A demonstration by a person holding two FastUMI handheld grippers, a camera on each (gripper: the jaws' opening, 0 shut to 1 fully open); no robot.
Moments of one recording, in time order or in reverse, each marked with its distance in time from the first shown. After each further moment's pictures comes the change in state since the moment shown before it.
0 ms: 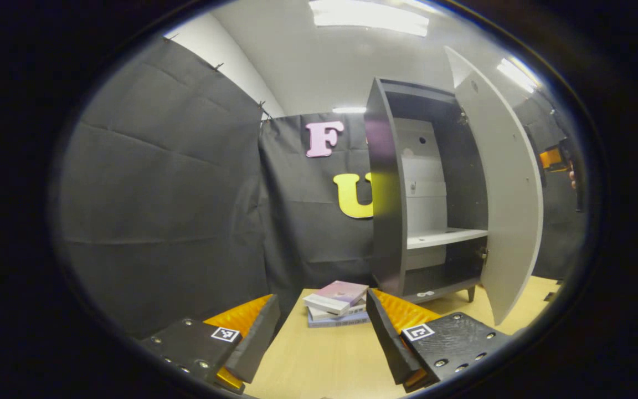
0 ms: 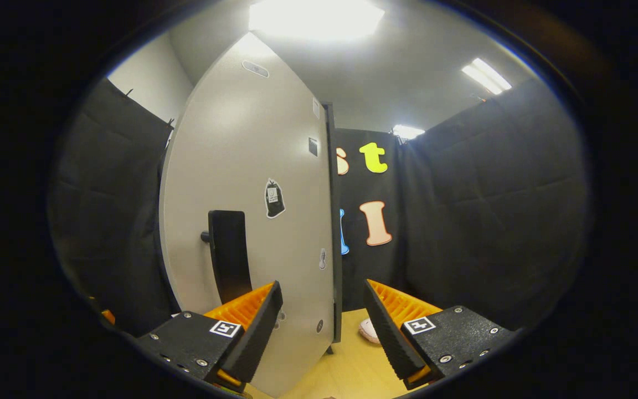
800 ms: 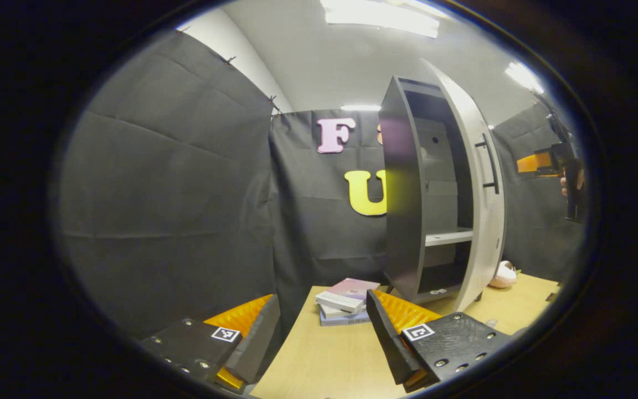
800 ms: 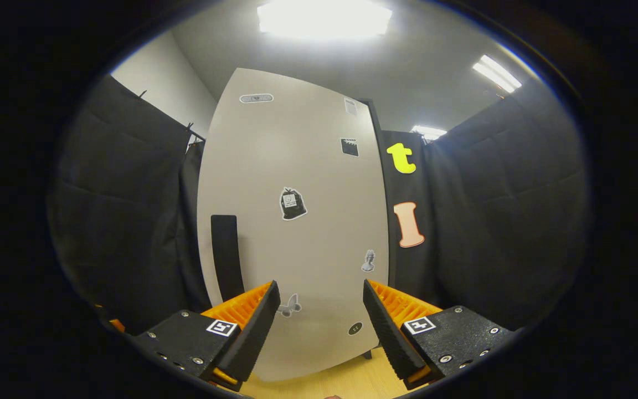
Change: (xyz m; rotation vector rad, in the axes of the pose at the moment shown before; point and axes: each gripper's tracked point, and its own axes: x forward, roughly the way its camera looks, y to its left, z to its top) left arm 0.010 0.034 -0.009 -0.038 0.017 0.003; right arm 0.027 0.065 -0.002 0.004 -0.031 0.103
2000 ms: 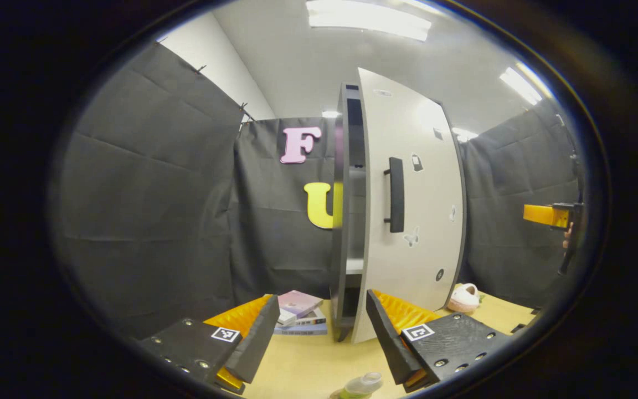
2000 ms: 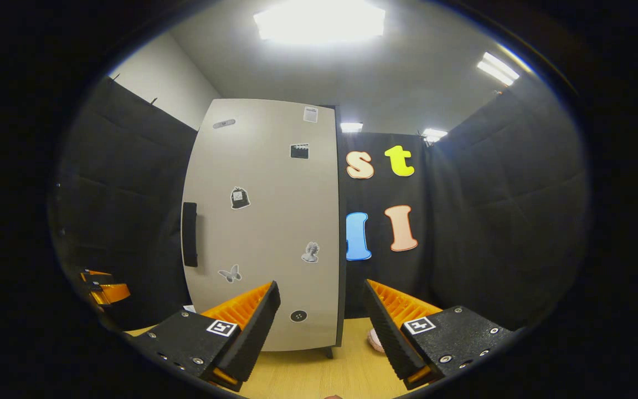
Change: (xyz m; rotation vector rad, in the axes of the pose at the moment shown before) left arm -0.003 -0.204 0.068 -0.017 -0.022 -0.064; right arm -0.033 -0.134 -0.020 -0.025 -0.022 0.103
